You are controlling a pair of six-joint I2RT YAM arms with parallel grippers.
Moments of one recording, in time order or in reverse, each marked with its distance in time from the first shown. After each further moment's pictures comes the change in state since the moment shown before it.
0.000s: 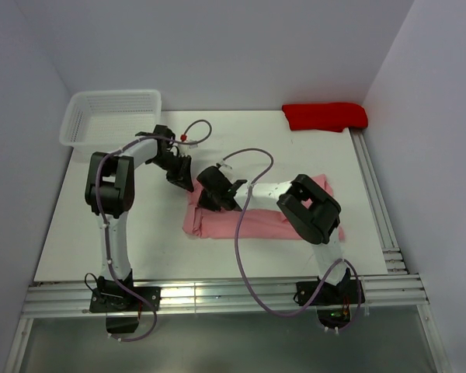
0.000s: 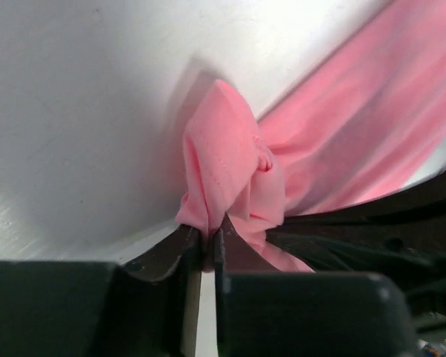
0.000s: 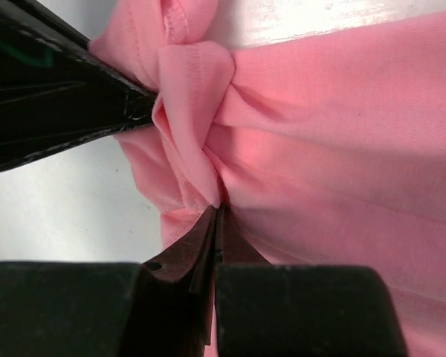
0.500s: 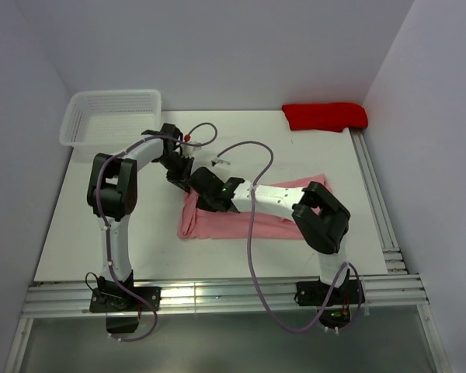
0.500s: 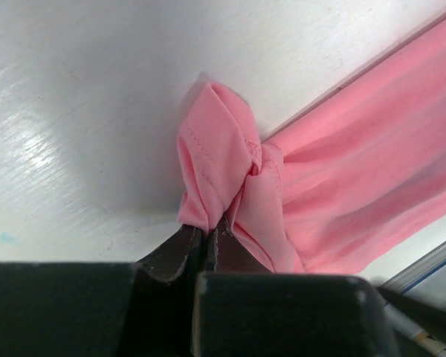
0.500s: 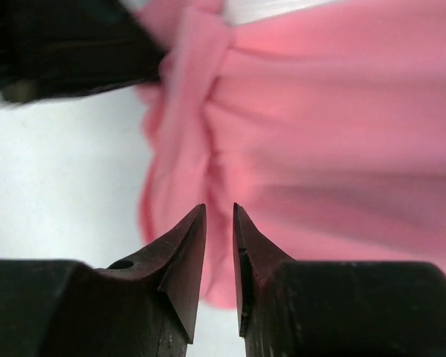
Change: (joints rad) left arm -0.060 -0.031 0.013 -0.043 -0.239 -0.037; right arm 0.089 -0.107 0.087 -0.293 0.189 -0.034
